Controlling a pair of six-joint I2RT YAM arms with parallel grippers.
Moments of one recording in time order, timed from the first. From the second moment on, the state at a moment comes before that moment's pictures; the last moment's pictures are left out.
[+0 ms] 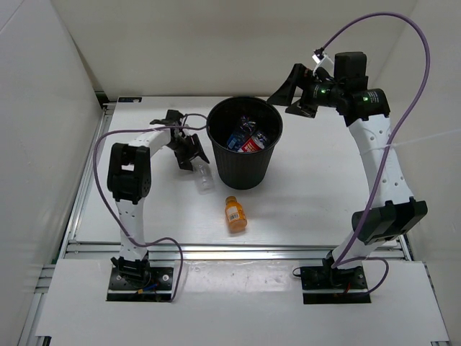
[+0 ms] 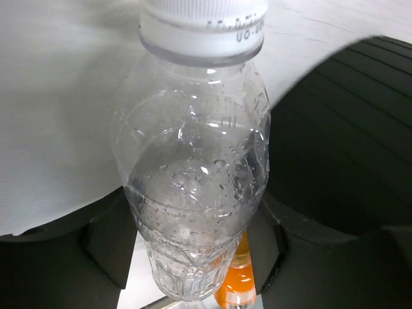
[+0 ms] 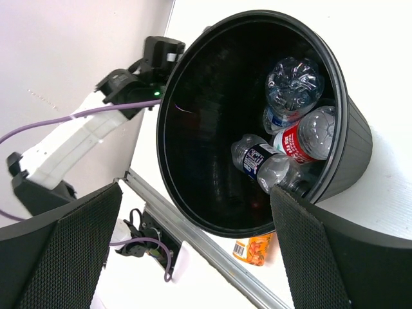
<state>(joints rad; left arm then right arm) -0.19 2.18 1.65 -0.74 0.45 -0.56 0.22 1.63 1.99 -0.87 -0.63 0.52</state>
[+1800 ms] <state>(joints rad) -0.15 1.08 1.31 -1.15 -0.33 -0.64 0.69 1.17 1.01 -0.70 -0.33 0.63</state>
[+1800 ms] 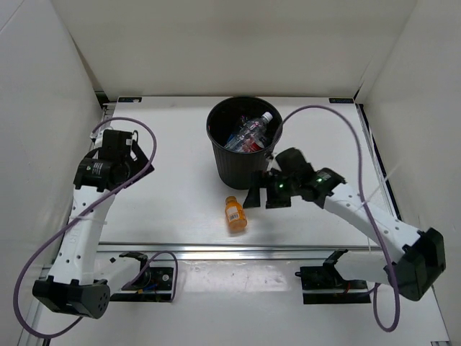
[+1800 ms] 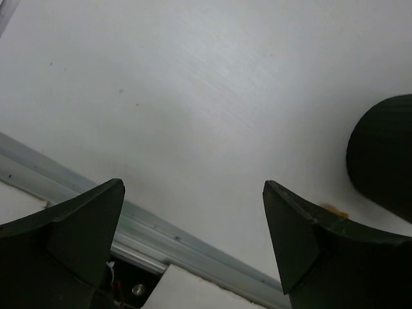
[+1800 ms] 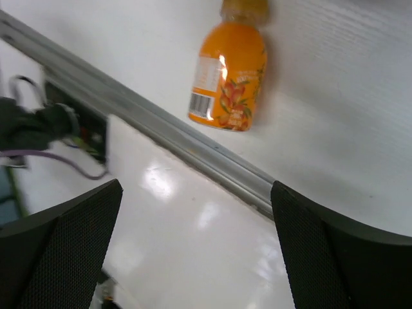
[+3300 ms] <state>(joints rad) -0.20 0.76 1.15 -1.30 -0.38 -0.64 1.21 1.36 1.58 -0.93 0.25 0.67</state>
